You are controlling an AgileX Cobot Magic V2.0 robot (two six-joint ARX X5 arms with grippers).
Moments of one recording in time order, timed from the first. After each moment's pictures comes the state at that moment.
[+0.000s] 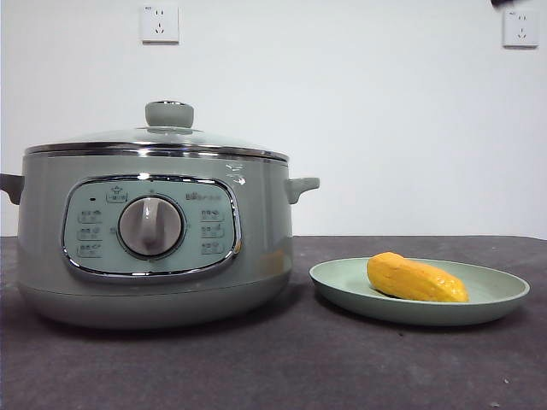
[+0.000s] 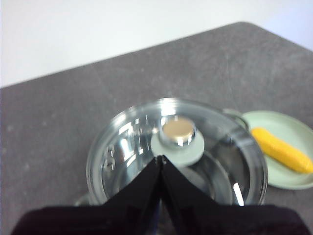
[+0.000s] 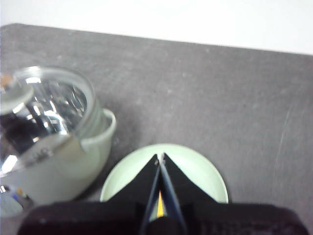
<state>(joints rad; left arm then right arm) -0.50 0.72 0.90 -0.54 -0.08 -0.01 0.52 0.67 0.73 -0.42 0.13 0.06</state>
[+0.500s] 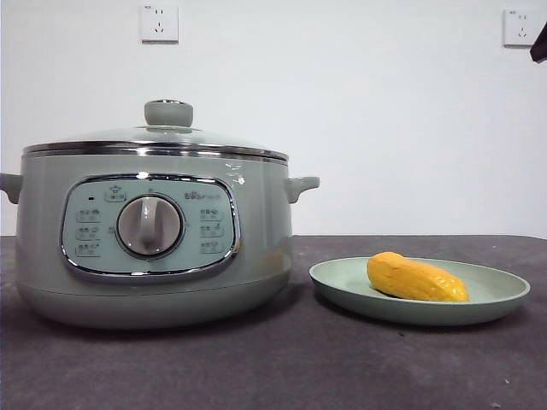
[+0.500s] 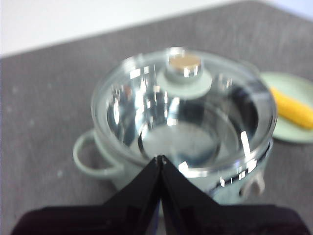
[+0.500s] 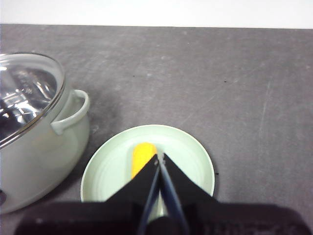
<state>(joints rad) -0.50 0.47 0.68 -0.63 -0.10 -0.01 0.51 0.57 0.59 -0.39 0.21 0.13</state>
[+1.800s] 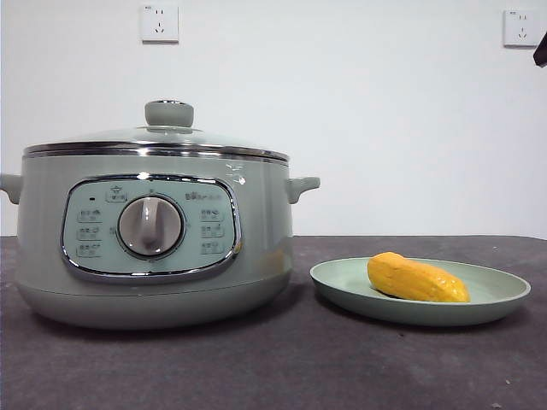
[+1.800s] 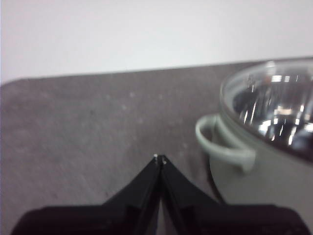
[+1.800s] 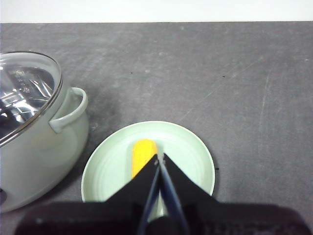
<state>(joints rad) -0.08 0.07 0.16 -0.25 -0.09 0.03 0.51 0.57 0.59 -0.40 0.21 0.15</state>
